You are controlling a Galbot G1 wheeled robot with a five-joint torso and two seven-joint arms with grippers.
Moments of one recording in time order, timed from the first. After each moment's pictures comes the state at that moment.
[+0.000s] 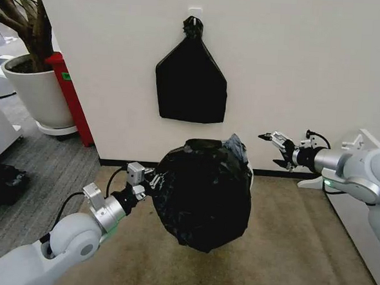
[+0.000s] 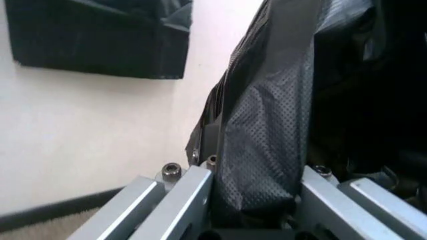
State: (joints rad) left arm 1.16 -0.68 -0.12 -2.15 -1.03 -0.04 -0.02; right arm -0.90 0.70 0.51 2.06 2.22 -0.50 0.85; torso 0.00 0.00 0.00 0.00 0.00
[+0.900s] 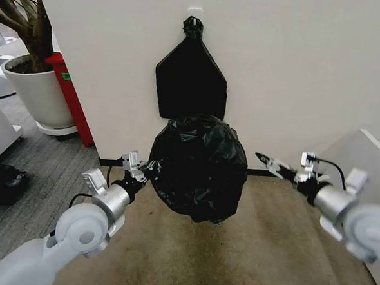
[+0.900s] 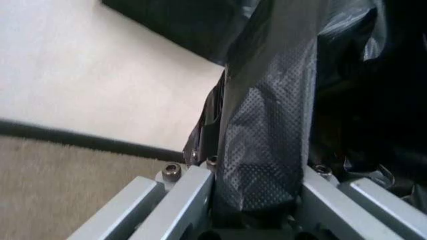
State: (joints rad) left arm 1.05 -0.74 -0.13 -2.22 -1.41 0.09 -0.41; right arm -1.45 0.75 0.68 2.20 1.40 -0.32 0.09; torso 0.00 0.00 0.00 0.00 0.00
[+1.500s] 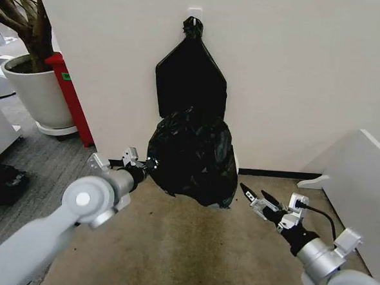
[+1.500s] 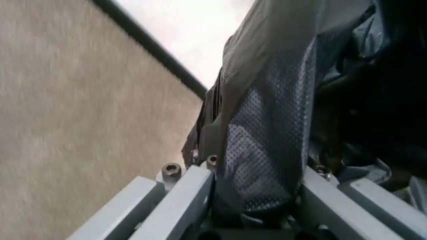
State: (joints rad) left arm 0.82 -0.83 -0.12 -2.10 -2.07 0.14 -0.87; right arm -1.73 1.06 0.65 2.41 1.20 -0.25 0.00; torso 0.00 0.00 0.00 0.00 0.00
